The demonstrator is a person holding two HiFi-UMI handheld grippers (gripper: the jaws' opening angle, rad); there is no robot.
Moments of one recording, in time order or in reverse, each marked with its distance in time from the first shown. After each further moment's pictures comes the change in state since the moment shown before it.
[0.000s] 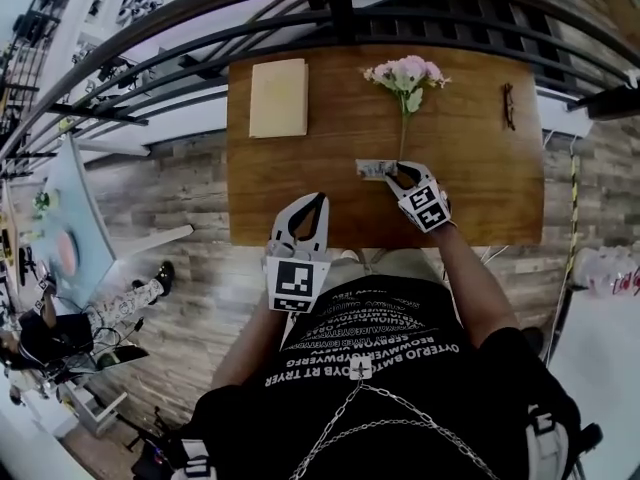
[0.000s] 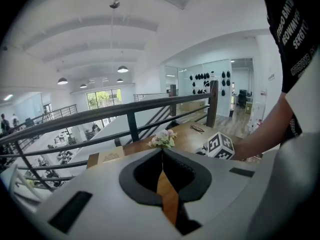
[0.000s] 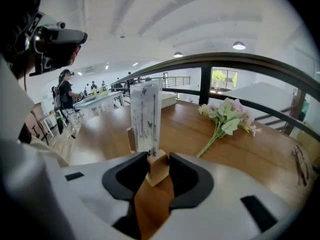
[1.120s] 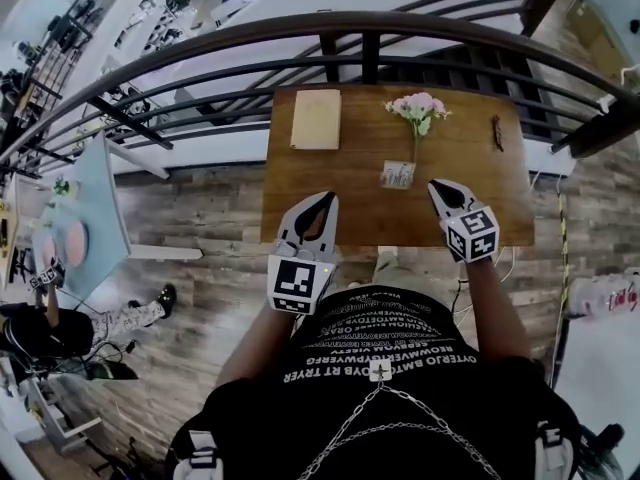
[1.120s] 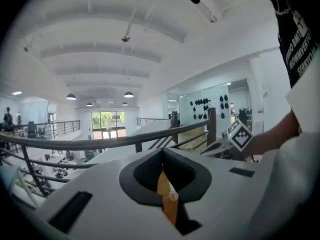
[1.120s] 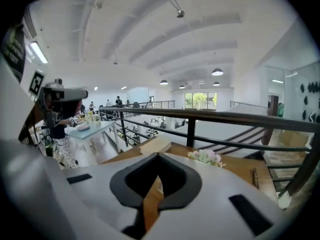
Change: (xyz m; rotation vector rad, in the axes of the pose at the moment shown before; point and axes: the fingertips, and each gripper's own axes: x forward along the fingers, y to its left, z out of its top) left arm -0.178 0.009 0.063 -0.032 -0.300 0.018; right arm -0.221 0.084 0.138 0.091 -0.278 -0.166
